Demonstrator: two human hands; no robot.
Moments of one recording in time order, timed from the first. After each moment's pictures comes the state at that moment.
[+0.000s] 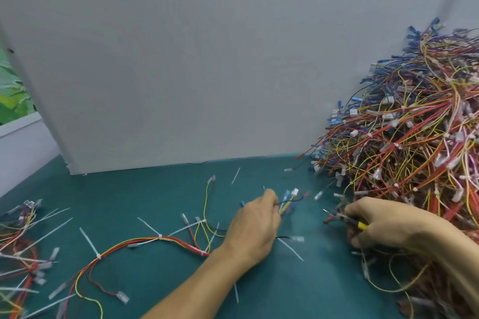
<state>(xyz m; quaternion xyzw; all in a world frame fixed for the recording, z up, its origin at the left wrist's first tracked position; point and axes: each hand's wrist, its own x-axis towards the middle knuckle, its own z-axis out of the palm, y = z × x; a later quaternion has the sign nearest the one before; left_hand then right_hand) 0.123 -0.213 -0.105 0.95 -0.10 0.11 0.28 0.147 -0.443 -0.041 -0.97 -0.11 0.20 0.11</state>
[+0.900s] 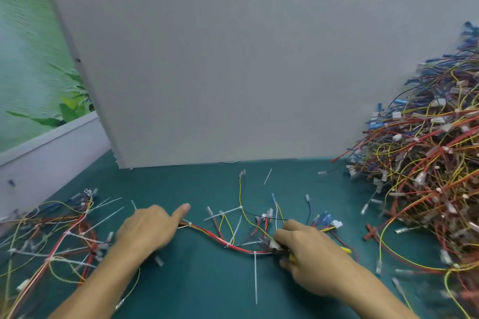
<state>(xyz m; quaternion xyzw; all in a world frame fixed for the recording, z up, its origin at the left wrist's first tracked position) 0.070 -0.008 -0.097 0.94 0.33 -0.03 0.06 0.107 -0.308 -0.105 -0.93 -0.35 0.05 0.14</state>
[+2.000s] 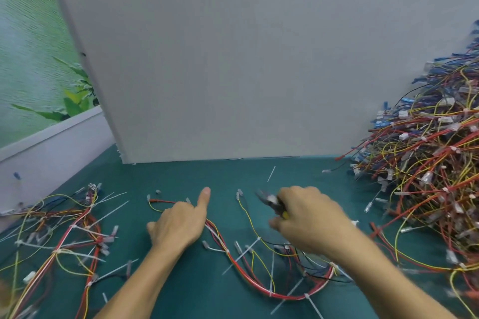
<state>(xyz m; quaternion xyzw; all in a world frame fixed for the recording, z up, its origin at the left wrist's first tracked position) 0.081 -0.054 -0.105 0.92 0.35 0.03 0.20 0.095 -0.279 -0.031 -0.97 -0.23 0.00 0.13</state>
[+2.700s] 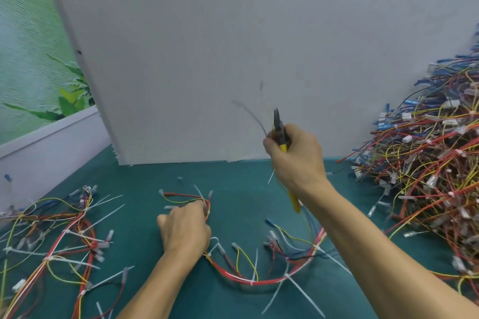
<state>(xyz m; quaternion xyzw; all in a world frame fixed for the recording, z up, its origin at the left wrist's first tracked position) 0.089 -0.064 -0.116 0.95 0.28 0.11 0.09 0.164 -0.240 -0.016 -0.81 -0.17 -0.20 0.52</state>
